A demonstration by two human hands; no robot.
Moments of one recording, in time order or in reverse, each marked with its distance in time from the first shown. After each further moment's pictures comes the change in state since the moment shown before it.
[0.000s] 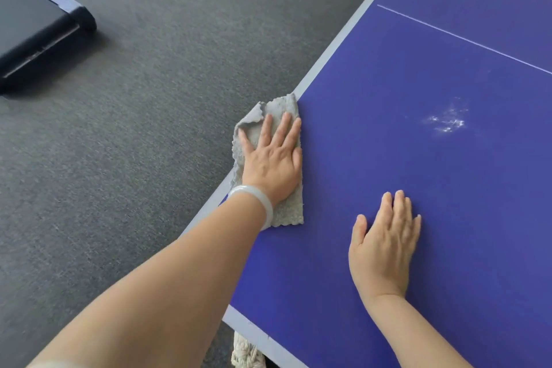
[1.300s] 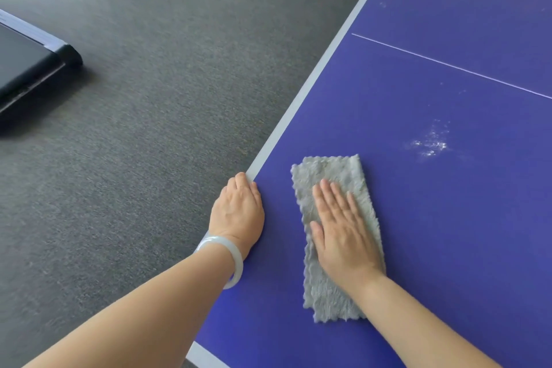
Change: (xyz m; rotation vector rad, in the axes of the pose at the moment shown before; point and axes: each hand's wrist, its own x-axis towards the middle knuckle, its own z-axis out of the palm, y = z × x) left_hand -0.013 -0.015 -0.019 -0.231 -0.011 -0.280; right_hand 0.057 -0.030 -0.008 -0.052 -0.312 -0.493
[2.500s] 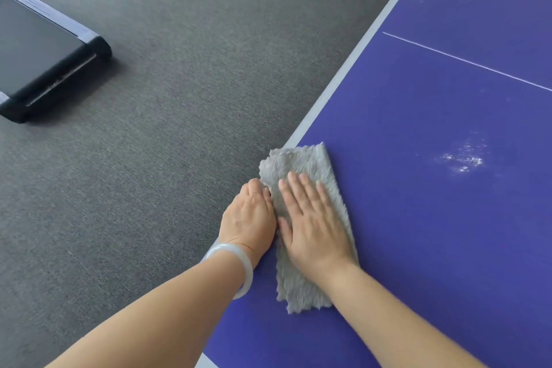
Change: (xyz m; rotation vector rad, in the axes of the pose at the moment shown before) left_hand 0.008 -0.011 0.005 -0.032 0.019 0.000; right_hand 0.056 -0.051 0.007 0.031 0.009 -0.190
